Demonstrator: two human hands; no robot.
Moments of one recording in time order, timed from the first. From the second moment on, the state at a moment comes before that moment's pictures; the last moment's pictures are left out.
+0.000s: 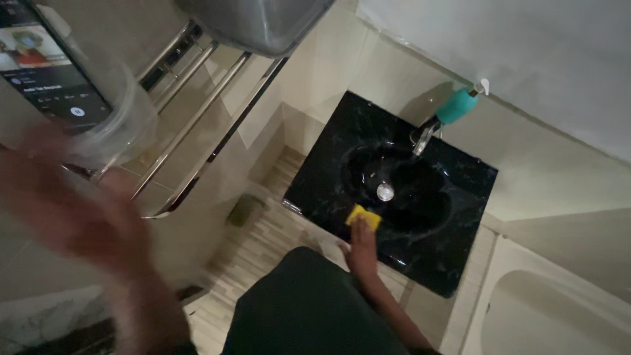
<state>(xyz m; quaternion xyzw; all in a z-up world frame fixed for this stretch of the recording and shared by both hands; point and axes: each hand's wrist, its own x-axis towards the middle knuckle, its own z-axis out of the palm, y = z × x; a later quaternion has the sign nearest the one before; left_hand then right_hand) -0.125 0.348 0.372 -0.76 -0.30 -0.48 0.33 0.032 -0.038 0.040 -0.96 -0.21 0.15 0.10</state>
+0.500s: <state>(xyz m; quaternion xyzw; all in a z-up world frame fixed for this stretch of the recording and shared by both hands) -0.092 0.456 0.393 -0.83 -0.24 -0.50 -0.06 0.030 -0.061 0.004 -0.97 -0.17 0.00 0.15</state>
